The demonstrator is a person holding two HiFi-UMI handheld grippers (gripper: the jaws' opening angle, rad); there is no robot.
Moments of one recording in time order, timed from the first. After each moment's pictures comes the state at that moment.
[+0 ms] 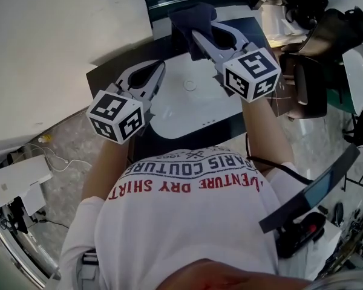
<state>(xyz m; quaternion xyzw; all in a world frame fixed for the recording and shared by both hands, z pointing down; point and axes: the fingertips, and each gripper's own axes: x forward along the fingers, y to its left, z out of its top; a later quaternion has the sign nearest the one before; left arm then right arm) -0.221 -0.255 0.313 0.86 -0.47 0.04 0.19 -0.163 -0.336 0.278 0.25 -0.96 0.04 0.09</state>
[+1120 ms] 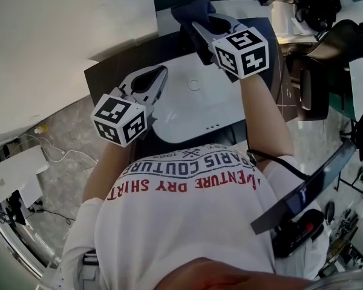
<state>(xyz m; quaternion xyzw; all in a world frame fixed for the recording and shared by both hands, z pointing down) -0.247 -0.279 0.373 0.84 -0.48 0.05 0.25 -0.206 -0.416 0.368 0.24 -0.94 0.07 0.23</state>
